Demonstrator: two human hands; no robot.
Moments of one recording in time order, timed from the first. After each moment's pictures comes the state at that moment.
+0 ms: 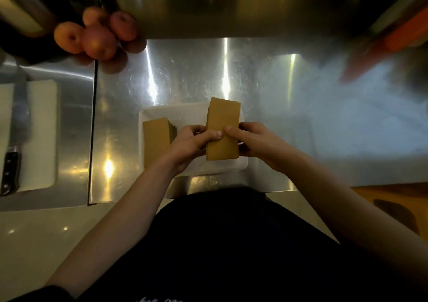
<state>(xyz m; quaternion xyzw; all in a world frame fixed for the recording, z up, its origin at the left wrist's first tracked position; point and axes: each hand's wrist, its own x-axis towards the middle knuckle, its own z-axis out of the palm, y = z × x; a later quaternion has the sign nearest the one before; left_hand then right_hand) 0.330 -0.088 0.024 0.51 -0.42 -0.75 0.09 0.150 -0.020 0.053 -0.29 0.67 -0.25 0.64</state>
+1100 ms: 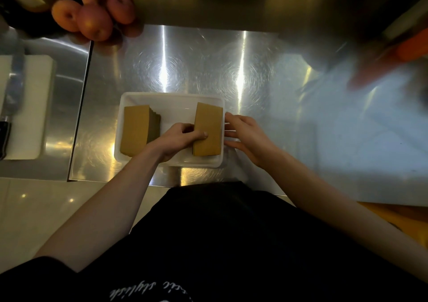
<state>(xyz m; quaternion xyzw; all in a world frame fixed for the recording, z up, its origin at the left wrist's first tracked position) 0.303 -0.081 -0.012 0.54 -0.47 -0.70 0.02 0.113 -0.021 0.031 -0.20 0.65 -0.34 0.65</state>
